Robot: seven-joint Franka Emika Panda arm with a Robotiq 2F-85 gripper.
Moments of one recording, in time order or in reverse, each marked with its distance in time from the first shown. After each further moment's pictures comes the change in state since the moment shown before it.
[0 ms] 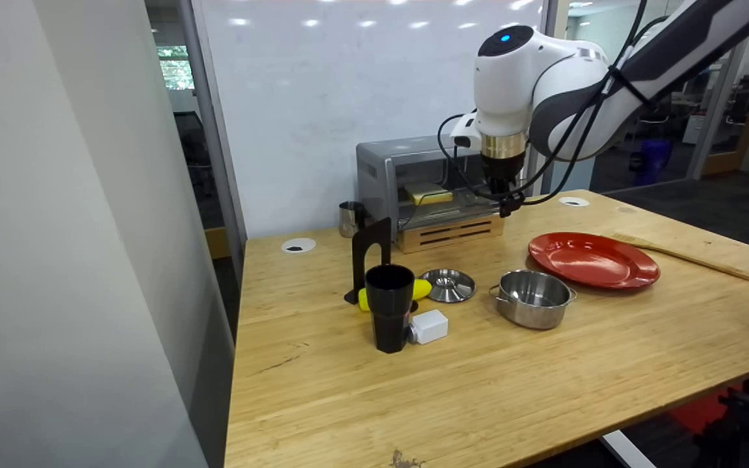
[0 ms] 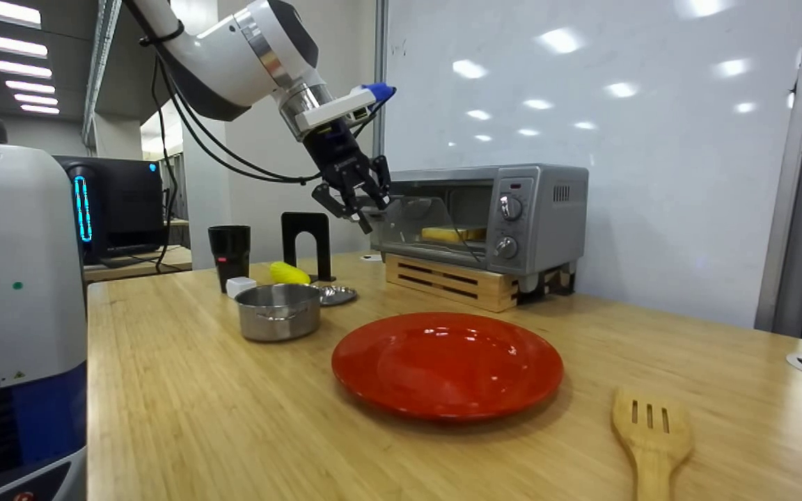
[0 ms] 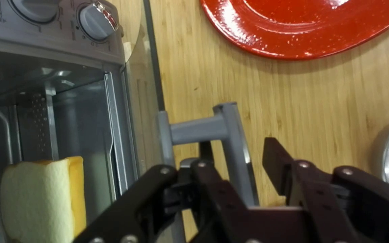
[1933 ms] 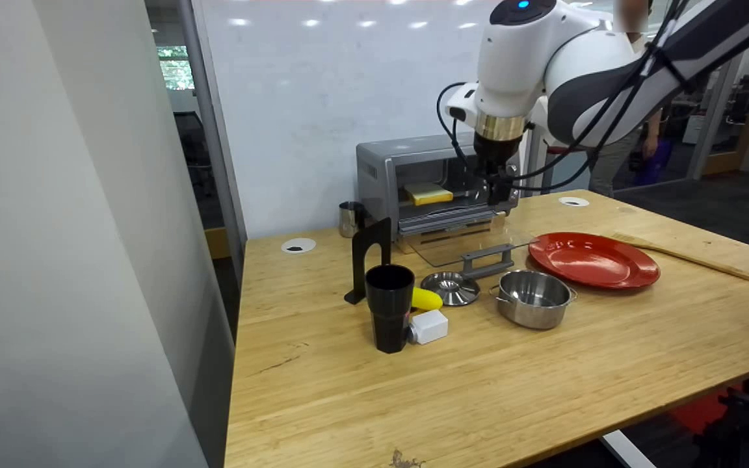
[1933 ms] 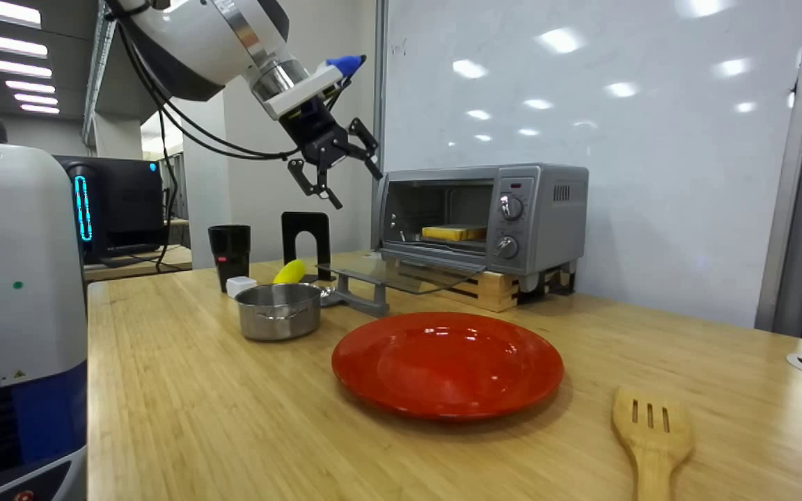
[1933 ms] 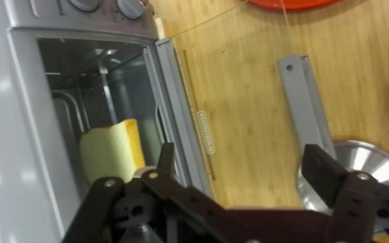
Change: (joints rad) arm 0.026 -0.101 0.031 -0.051 -0.119 0.065 0.267
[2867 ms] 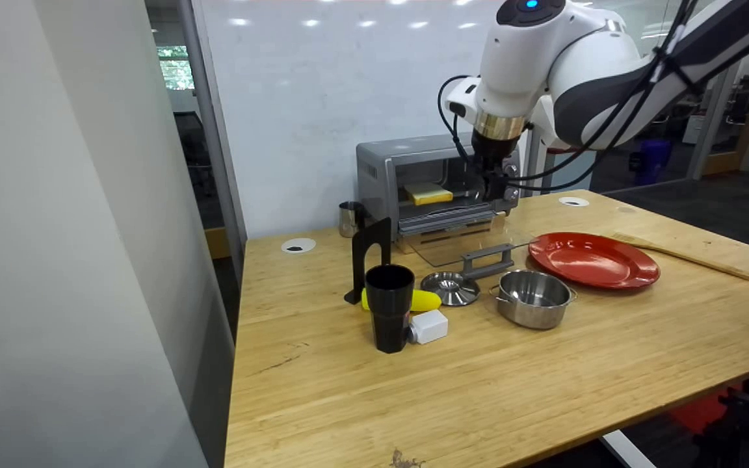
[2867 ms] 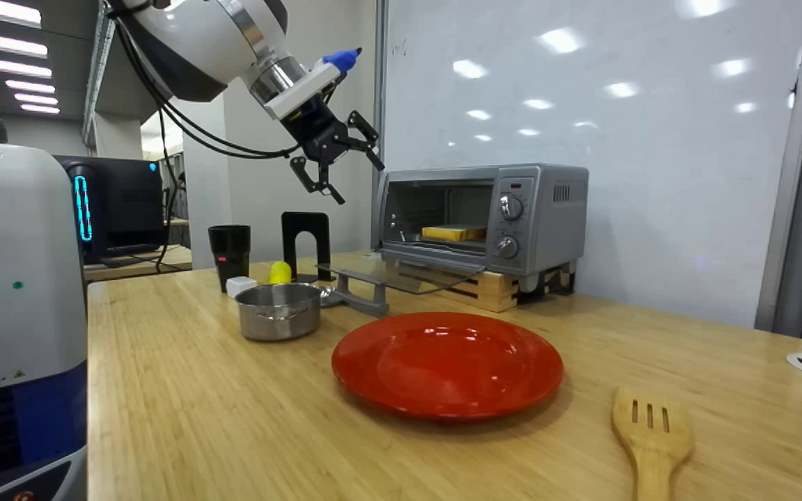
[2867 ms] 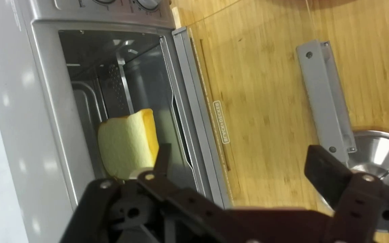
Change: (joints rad) arm -0.002 -0.001 -0.004 -0.009 -0.102 0.055 0.099
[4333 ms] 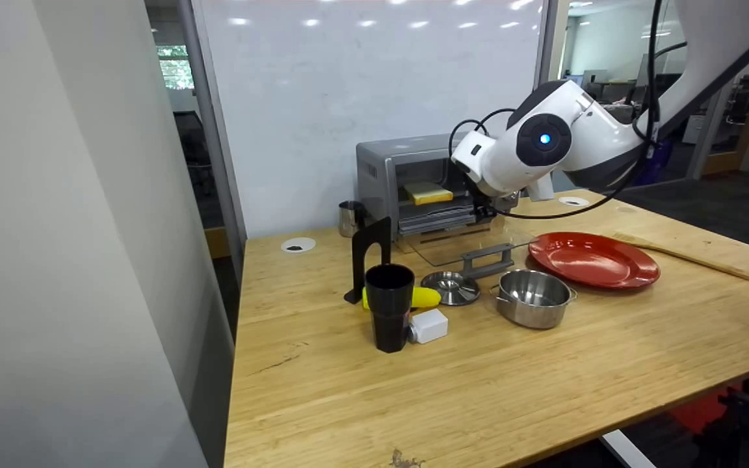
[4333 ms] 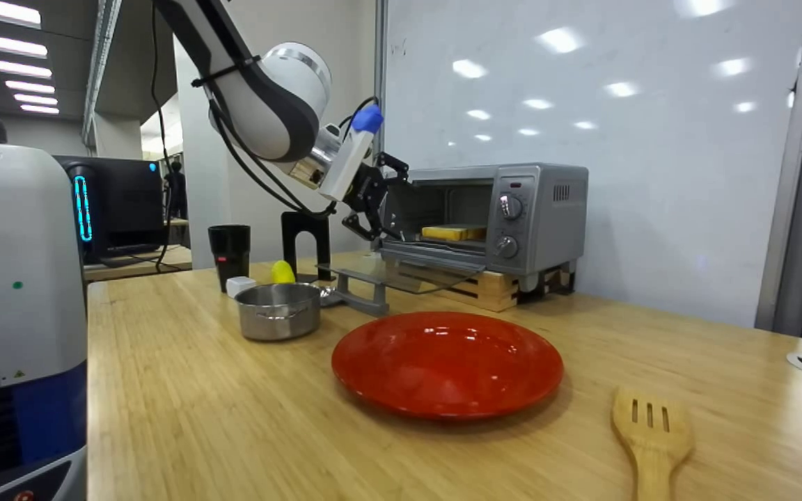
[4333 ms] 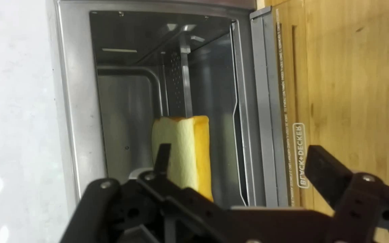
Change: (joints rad) arm -0.012 0.236 -0.092 0.107 -0.923 0.105 0.773
